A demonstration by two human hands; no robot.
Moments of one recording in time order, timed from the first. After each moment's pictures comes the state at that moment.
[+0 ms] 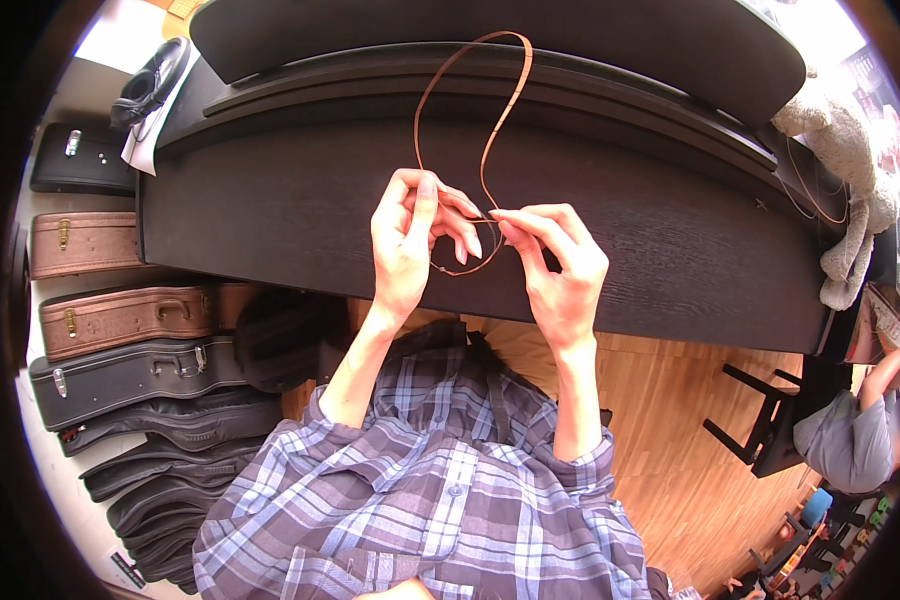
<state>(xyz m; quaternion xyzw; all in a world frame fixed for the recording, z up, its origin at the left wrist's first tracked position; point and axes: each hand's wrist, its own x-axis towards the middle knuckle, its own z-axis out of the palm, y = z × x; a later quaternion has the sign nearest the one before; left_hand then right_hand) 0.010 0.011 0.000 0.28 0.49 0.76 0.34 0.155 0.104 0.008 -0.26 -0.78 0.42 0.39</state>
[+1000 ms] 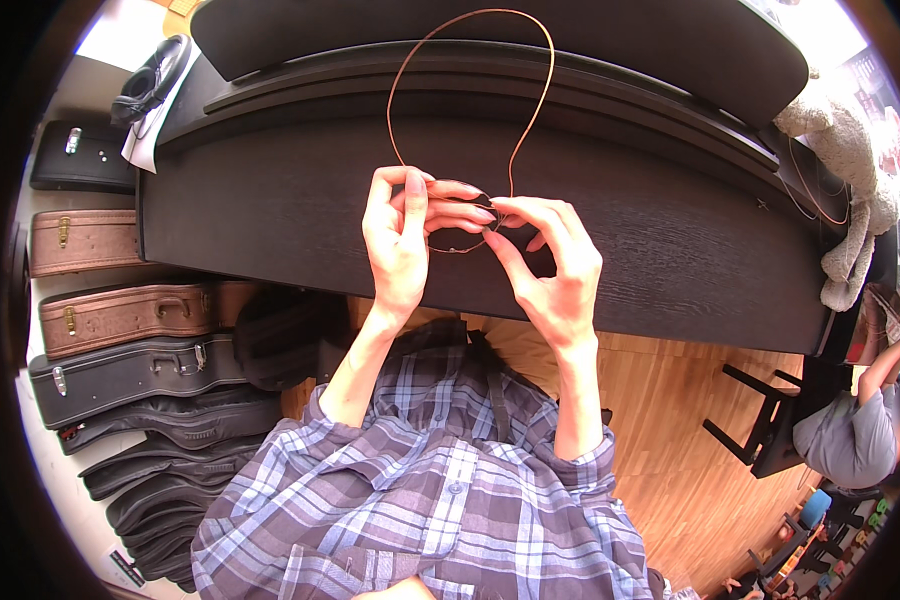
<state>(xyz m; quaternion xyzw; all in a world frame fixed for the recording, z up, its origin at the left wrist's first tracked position) 0.011 0.010 0.003 0.27 0.49 0.77 0.30 0.152 0.103 0.008 -0.24 -0.80 0.39 0.38</state>
